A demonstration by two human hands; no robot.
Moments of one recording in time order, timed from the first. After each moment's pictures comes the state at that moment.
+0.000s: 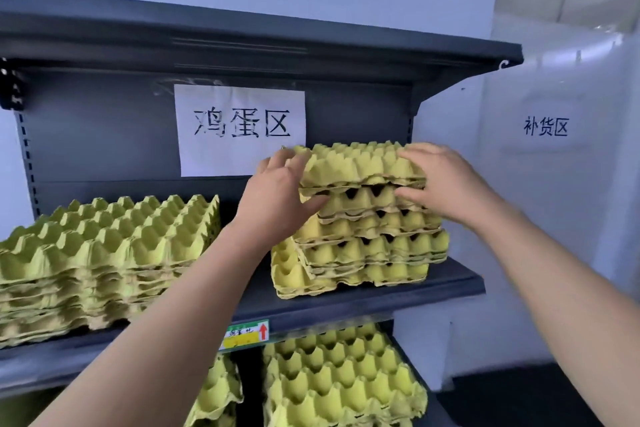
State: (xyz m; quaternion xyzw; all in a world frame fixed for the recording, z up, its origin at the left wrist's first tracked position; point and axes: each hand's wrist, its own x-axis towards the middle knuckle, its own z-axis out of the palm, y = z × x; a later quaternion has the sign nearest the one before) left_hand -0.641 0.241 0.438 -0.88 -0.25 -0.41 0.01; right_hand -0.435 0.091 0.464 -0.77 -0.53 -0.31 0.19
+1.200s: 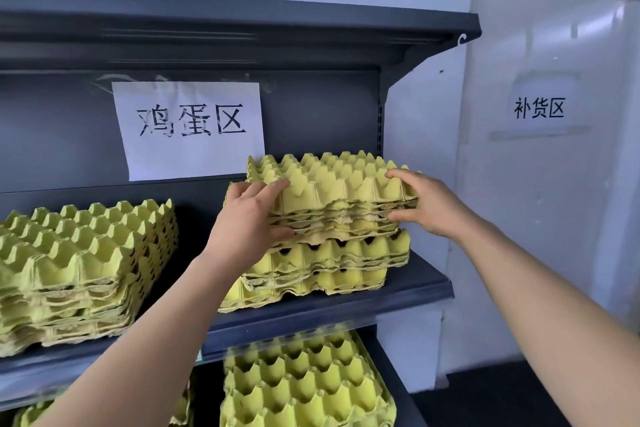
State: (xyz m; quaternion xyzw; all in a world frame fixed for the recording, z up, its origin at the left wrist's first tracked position) left_hand -0.558 0.245 0.398 -0.89 -0.25 -0.39 0.02; right_hand -0.294 0.085 0.413 -0.78 -0.53 -0.10 0.32
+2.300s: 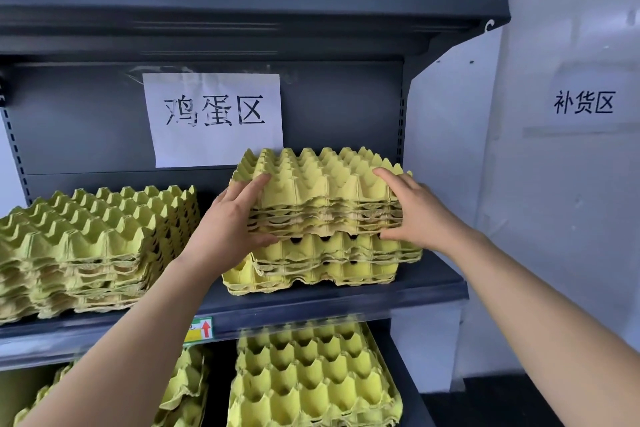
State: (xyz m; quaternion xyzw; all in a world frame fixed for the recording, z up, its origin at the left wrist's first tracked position) left_hand -0.592 0.260 0.377 -0.88 -0.29 -0.38 -0.01; right_hand -0.320 0.102 0.393 -0.73 -0.61 -0.14 0.26
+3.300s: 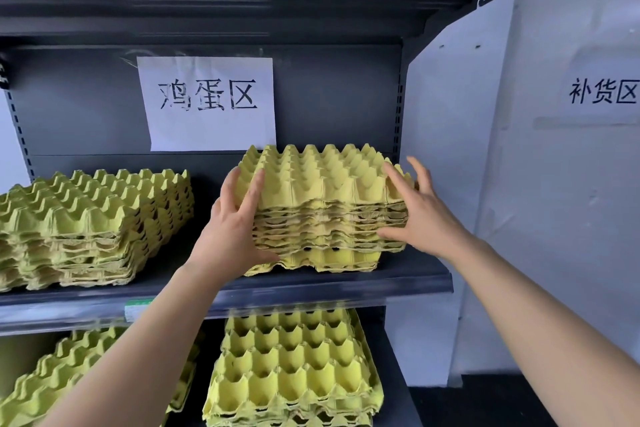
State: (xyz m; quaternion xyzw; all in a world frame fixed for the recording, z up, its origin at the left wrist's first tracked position) left_hand -0.561 0.229 0.339 -0.87 -0.36 -0.35 0.03; right_hand -0.282 0.085 0.362 -0.72 -0.61 -0.14 0.29
